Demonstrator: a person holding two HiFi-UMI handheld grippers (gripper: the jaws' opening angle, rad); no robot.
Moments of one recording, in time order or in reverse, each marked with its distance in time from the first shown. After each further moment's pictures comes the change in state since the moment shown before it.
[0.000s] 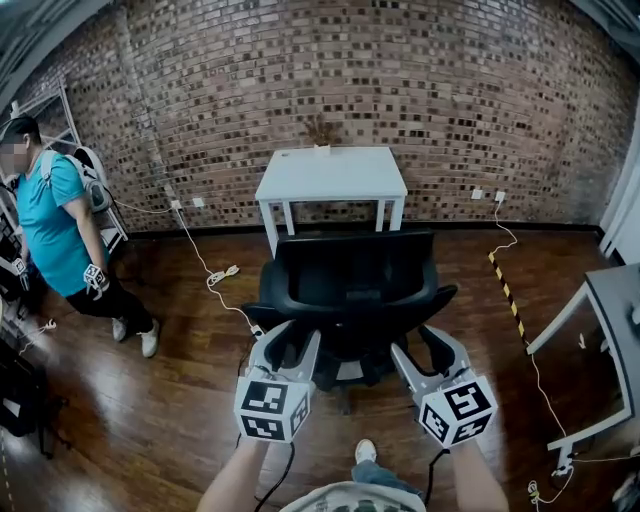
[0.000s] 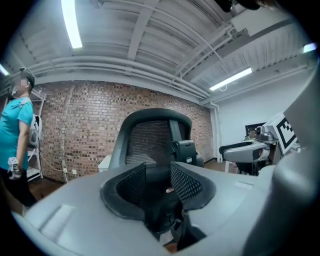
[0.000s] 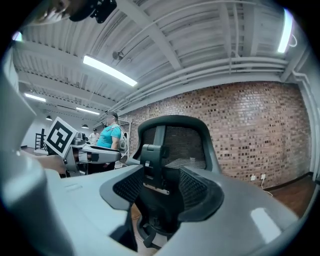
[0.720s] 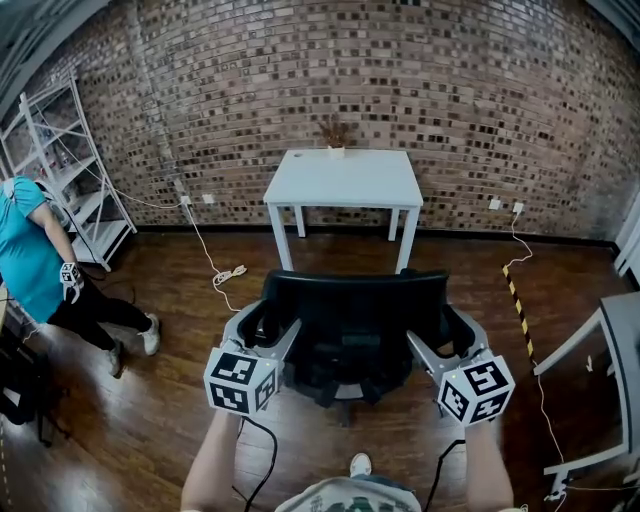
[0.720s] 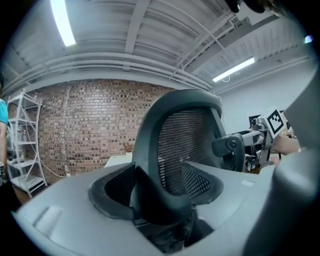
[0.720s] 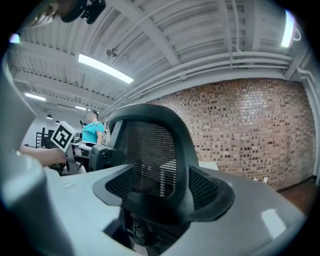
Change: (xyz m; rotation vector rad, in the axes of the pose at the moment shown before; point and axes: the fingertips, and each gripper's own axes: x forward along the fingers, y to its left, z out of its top) left arm 0.078 0.077 0.013 0.066 0.057 0.026; right arm 0.078 -0.099 0.015 -0.006 0.017 0.021
